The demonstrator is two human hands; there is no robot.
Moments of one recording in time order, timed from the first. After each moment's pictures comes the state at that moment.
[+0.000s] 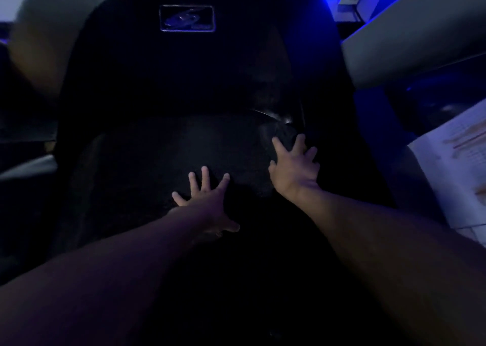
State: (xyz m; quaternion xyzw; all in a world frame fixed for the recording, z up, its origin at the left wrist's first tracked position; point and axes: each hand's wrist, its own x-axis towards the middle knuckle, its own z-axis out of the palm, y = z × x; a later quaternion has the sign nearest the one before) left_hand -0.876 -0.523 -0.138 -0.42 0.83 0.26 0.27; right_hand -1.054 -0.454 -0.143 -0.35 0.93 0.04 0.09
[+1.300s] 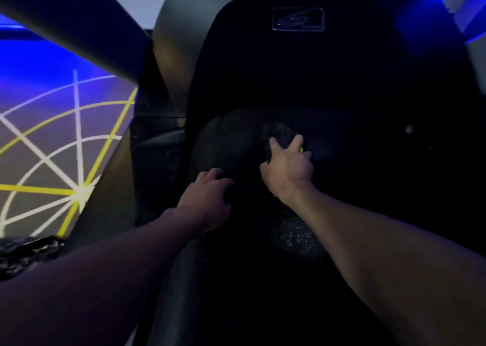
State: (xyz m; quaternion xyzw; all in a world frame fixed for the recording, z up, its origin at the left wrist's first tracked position) left_hand -0.662 -0.605 -0.129 -0.43 0.88 0.17 0.12; right_hand -0.834 -0.566 -0.137 -0.46 0.88 0.00 0.08
